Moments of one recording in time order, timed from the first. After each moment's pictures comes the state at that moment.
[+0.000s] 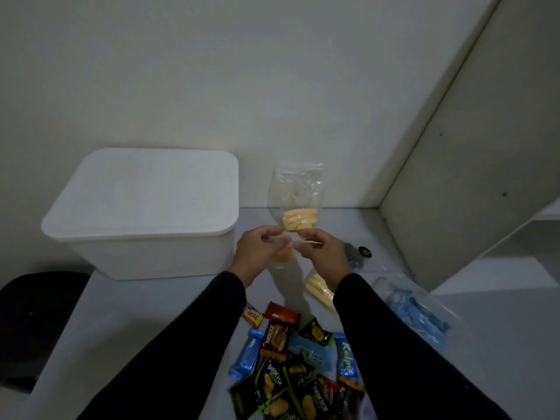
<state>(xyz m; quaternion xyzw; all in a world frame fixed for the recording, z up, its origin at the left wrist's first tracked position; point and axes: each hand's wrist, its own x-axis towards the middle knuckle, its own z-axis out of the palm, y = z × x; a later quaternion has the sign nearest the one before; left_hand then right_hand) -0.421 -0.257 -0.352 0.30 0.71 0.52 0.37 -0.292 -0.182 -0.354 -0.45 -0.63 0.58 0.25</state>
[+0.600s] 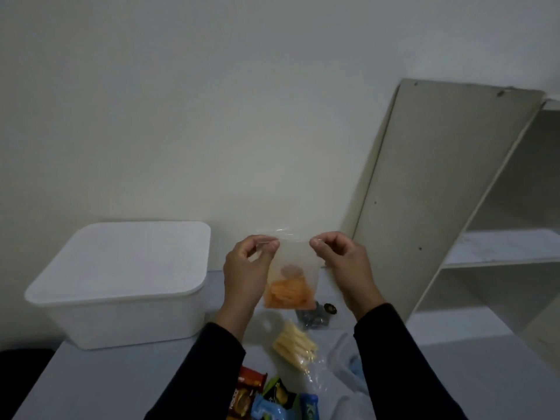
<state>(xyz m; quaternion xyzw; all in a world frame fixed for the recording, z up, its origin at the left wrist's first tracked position) -0.345 -0.256 -0.230 0.34 0.62 0.69 0.17 -0.207 -0.177 -0.203 -0.33 -0.65 0.52 0.44</state>
